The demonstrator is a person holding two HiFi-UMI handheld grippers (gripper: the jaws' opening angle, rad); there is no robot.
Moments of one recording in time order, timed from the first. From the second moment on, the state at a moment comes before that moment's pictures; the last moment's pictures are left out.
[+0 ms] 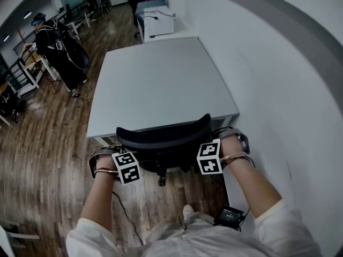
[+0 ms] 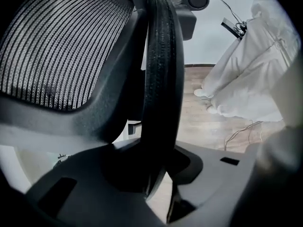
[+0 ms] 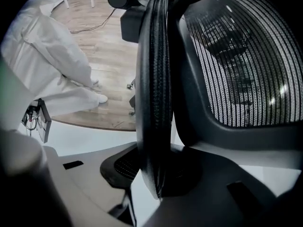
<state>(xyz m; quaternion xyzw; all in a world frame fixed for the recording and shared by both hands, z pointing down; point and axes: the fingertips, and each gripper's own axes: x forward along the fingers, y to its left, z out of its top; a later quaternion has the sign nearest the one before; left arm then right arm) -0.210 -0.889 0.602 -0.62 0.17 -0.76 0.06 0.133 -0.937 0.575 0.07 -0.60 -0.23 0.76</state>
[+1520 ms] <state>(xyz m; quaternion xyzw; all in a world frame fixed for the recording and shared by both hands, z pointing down) -0.234 -0.985 0.610 -0.61 0.18 -0.77 0.06 0.109 -1.038 0.580 0.09 -0.60 -0.23 0.76</state>
